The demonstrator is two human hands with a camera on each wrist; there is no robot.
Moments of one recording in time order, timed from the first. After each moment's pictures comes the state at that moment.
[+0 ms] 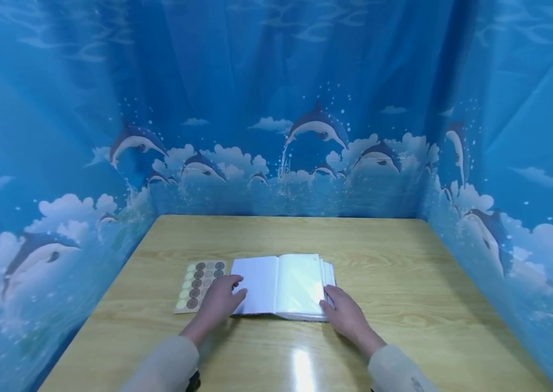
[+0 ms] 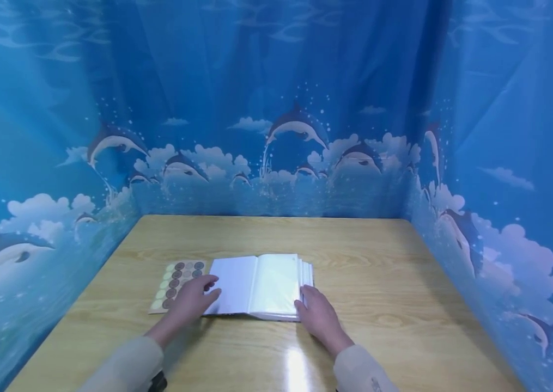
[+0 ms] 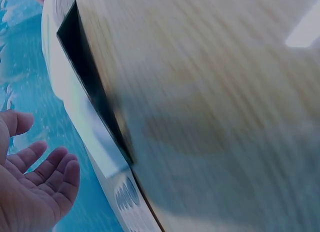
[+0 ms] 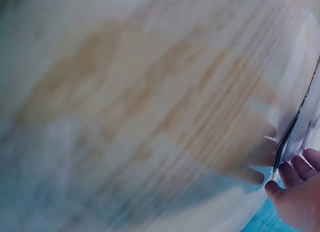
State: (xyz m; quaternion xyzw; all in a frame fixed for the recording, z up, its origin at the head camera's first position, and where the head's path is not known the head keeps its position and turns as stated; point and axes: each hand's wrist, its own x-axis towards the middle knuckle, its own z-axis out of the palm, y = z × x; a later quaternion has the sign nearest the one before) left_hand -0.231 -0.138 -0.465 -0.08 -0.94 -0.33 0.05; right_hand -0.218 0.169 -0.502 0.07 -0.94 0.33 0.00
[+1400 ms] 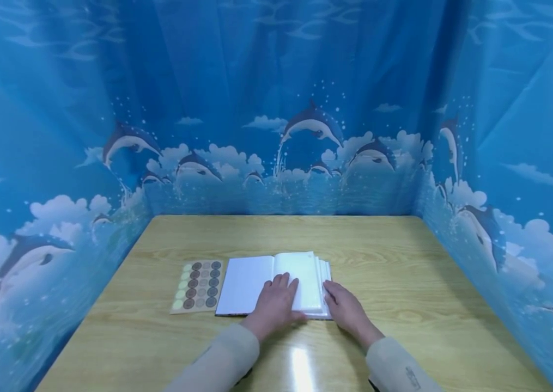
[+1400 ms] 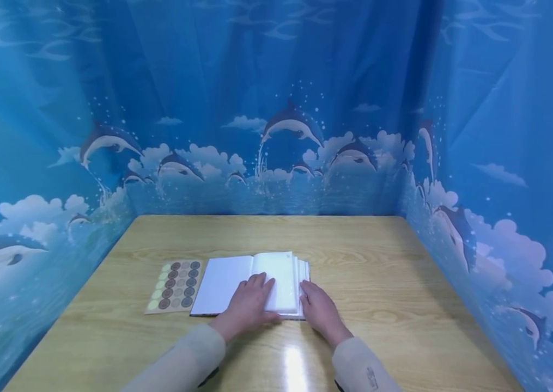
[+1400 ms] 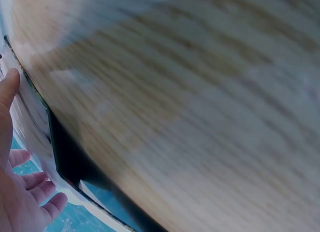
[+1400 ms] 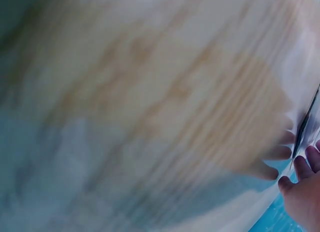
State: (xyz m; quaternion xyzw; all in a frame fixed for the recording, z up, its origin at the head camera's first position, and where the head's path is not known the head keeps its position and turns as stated) left_hand -0.238 -0.021 -0.494 -0.26 -0.96 -0.02 0.07; right_hand -0.226 0.184 -0.509 0.11 -0.94 0.33 0.04
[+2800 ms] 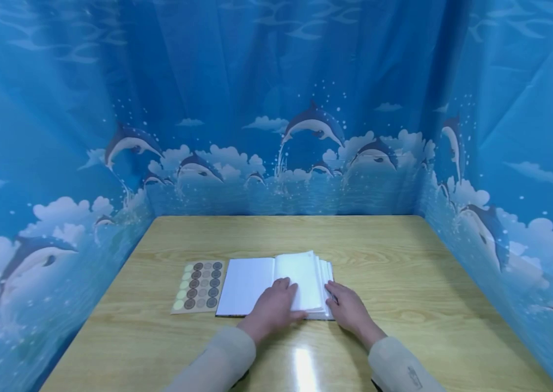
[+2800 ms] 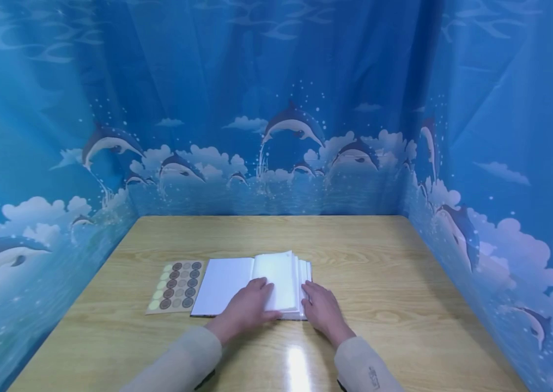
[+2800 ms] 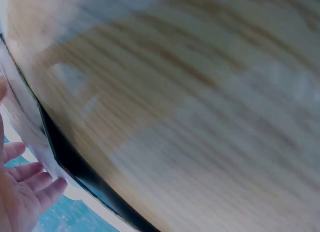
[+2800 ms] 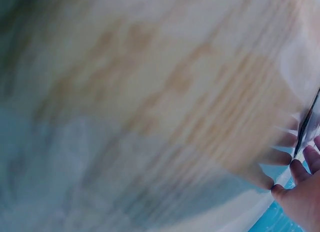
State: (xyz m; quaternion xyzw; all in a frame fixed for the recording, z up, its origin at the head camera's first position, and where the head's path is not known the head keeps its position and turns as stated) left_hand -0.238 -0.028 -0.493 -0.27 -0.96 -0.09 0.04; right_hand -0.228 0.186 -0.509 0.09 -0.94 0.31 0.01
